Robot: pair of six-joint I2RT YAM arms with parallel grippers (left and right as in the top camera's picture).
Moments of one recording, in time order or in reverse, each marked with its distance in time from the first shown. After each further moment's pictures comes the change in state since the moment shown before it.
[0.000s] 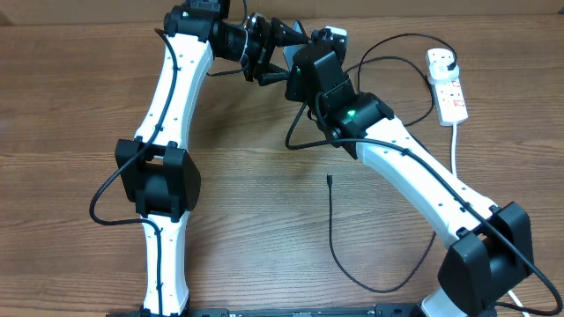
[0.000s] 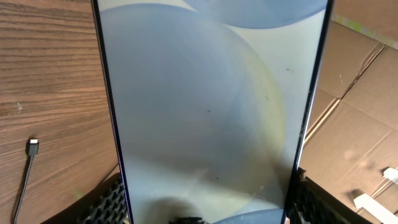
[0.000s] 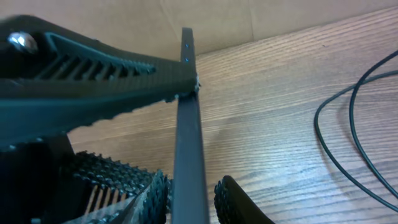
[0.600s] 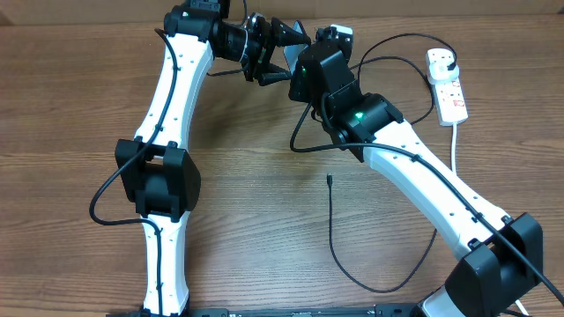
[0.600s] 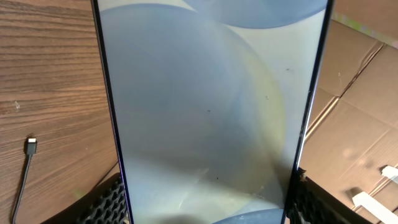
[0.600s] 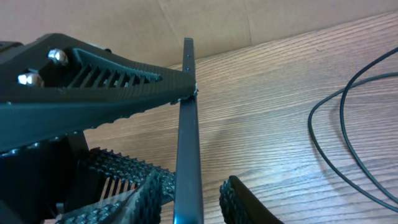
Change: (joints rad) left arm 0.000 0.000 0.000 0.000 0.007 0.000; right arm 0.000 -0.047 0.000 -0.040 -0.001 0.000
